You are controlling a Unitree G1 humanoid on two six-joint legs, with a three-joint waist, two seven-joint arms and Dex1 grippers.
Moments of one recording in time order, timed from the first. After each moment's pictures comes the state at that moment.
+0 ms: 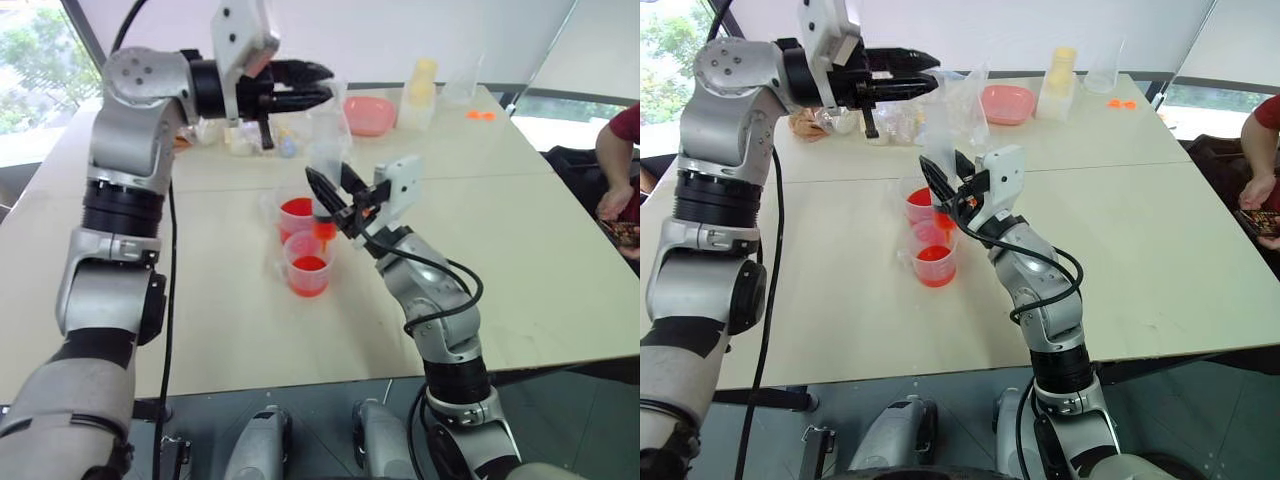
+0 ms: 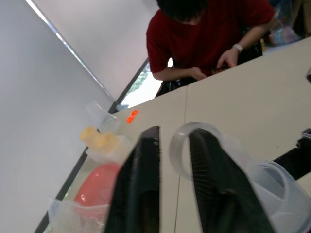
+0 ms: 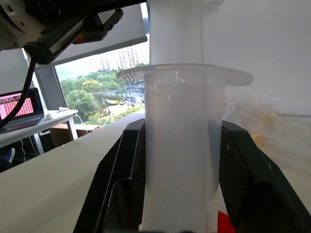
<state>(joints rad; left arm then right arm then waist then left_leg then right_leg) -1.24 0.54 -0.08 0.39 -0.25 0.17 -1.18 -0.49 -0.01 0.12 -0.27 0.35 0.38 0.31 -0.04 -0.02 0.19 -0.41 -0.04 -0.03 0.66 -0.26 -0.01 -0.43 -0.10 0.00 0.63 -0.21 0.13</state>
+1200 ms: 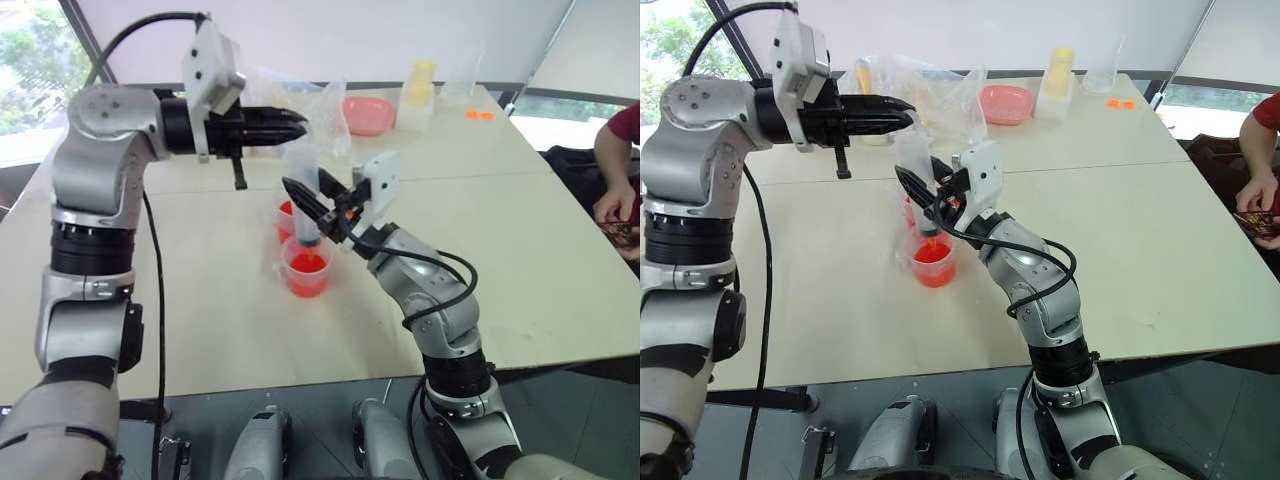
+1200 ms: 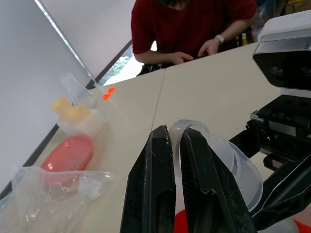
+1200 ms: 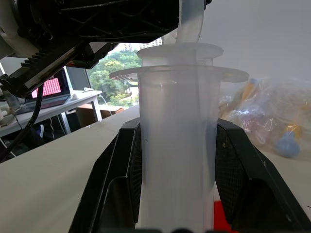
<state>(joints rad) -1.05 0.61 -0.02 0.13 -0.31 0.41 -1.24 -0.54 -0.03 0.13 -0.29 0.40 0.51 0.34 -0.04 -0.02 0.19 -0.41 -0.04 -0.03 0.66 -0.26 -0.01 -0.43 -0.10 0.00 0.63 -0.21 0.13</state>
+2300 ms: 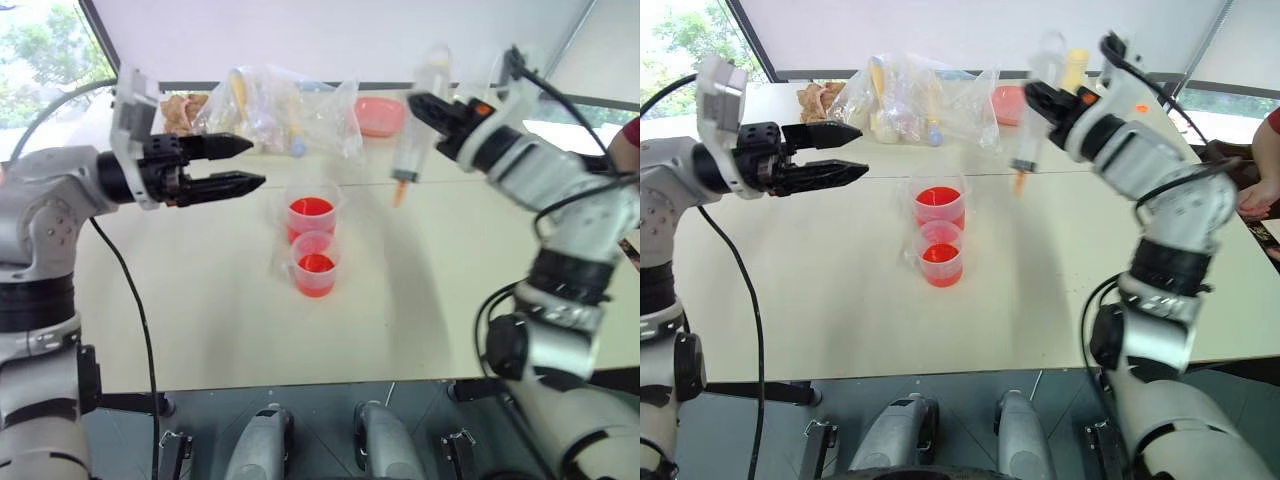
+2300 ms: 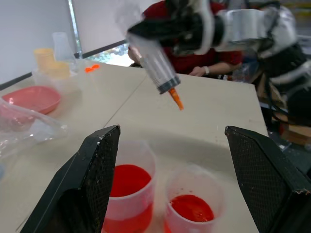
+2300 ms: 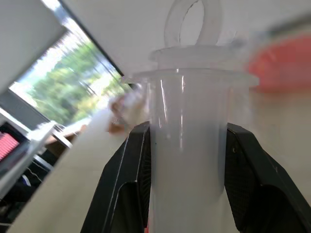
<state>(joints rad) -0.73 0.78 0.24 -0.17 -0.71 0.83 -1.13 -1.01 -0.50 -0.47 0.24 0.96 1.27 -0.06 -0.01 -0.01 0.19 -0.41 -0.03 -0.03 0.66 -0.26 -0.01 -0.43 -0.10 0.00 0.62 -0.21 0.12</state>
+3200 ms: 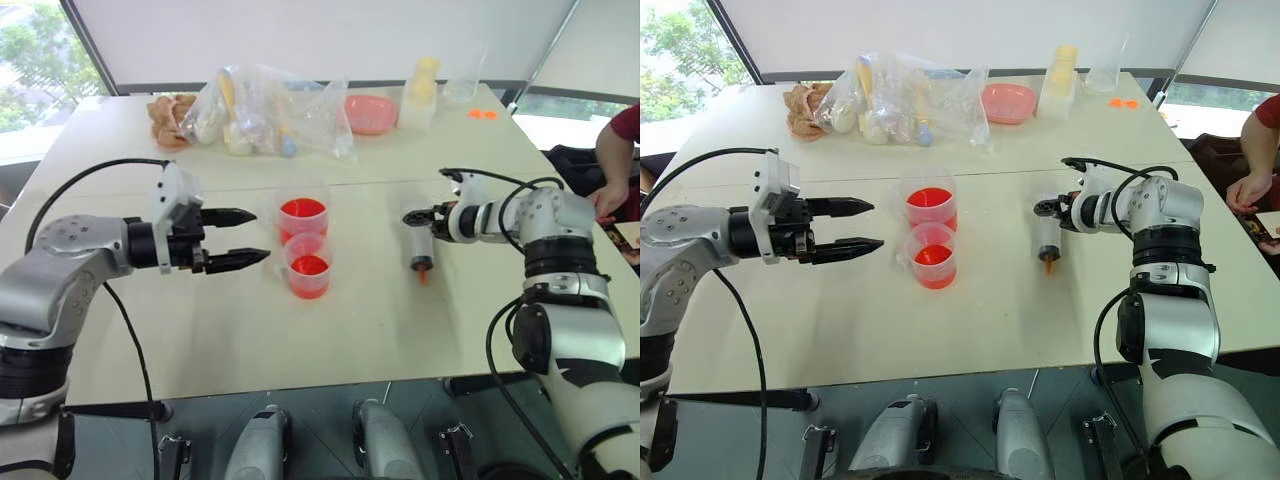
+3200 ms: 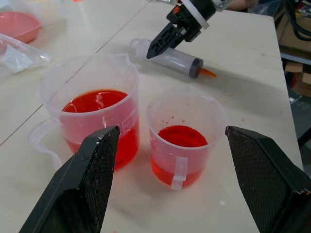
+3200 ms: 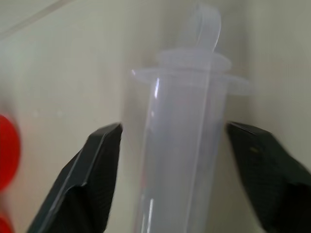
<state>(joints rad) -0.46 0.84 0.13 -0.29 -0.62 0.69 -1.07 -1.02 -0.53 -0.20 0.69 0.53 1.22 0.25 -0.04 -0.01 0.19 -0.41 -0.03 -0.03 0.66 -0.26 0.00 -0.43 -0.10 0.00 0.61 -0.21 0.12</state>
